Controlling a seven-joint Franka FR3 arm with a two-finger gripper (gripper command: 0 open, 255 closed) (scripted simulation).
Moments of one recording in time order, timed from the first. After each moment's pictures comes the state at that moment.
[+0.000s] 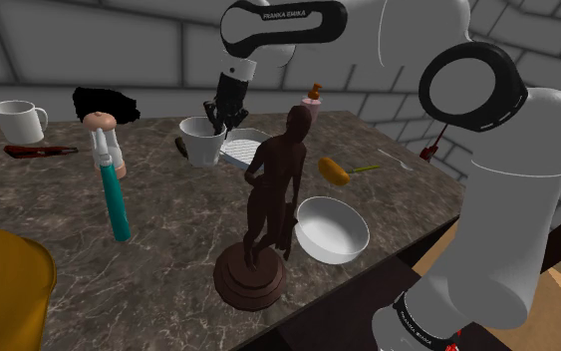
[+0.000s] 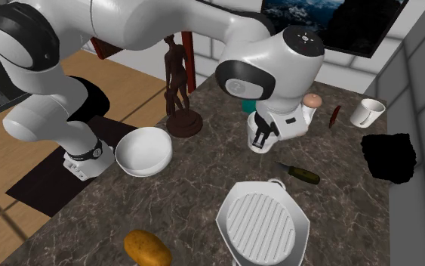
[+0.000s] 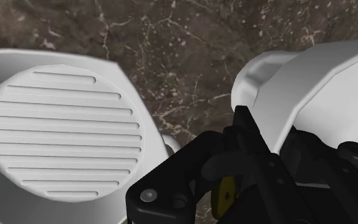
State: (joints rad) arm 0.11 0.41 0.06 -1.49 0.20 1.88 0.21
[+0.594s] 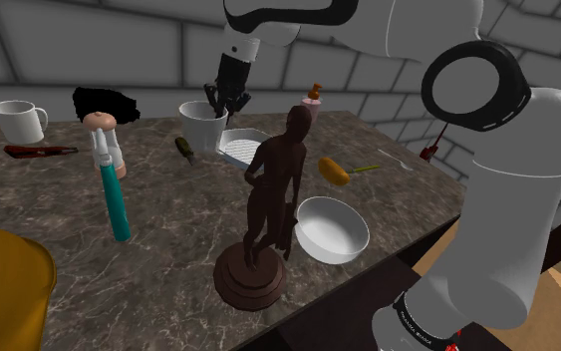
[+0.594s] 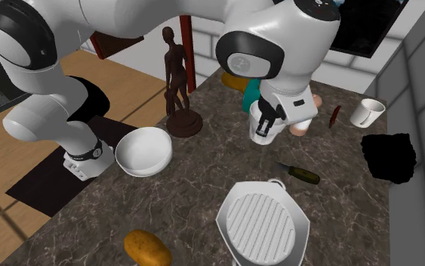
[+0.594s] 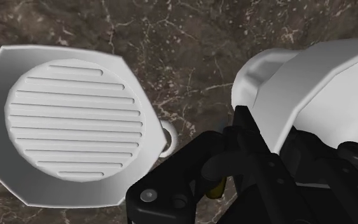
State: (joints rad) arm 0.11 0.40 0.06 -1.39 0.20 1.76 0.23
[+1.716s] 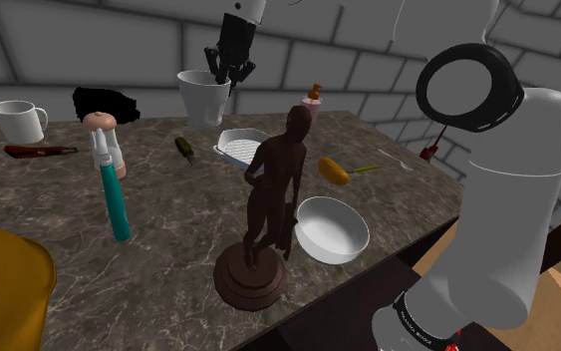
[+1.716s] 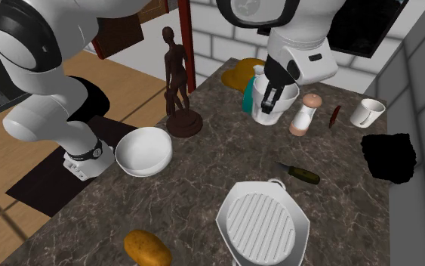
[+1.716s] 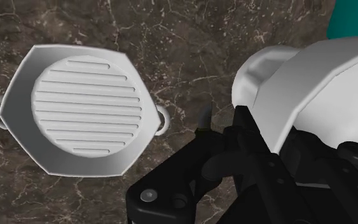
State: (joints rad) arm 0.11 0.43 0.07 -1.14 0.19 1.54 0.28
